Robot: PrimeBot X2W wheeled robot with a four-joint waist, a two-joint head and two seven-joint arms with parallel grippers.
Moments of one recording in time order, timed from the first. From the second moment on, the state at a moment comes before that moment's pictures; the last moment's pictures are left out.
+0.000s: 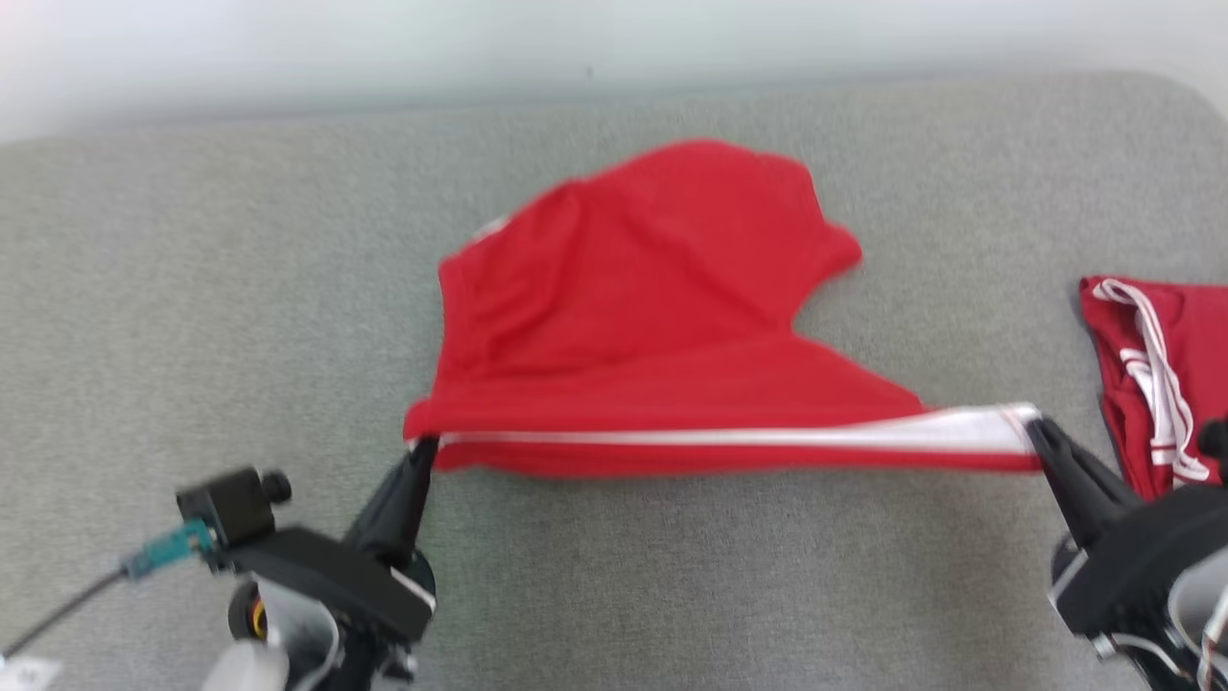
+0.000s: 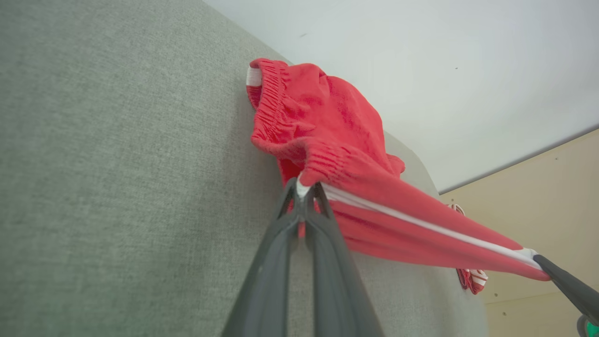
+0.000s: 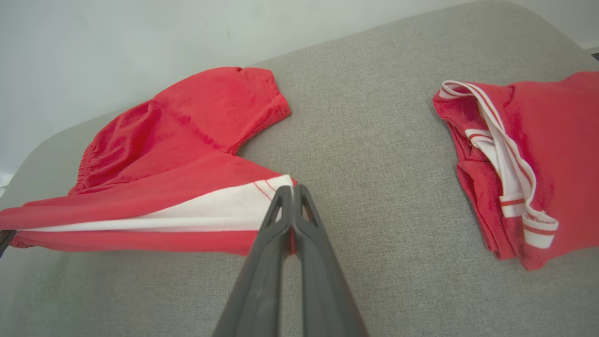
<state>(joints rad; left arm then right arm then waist) -0.30 0.22 -0.27 0.19 -0.99 -0.10 0.10 -0.12 -0.06 -0.21 -0.29 0.41 0.13 0.70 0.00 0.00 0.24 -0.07</state>
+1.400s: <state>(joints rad) 0.00 0.29 -0.38 -0.04 -0.89 0.09 0.19 0.02 -0.15 -0.27 -0.45 0.39 0.13 1.05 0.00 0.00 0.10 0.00</state>
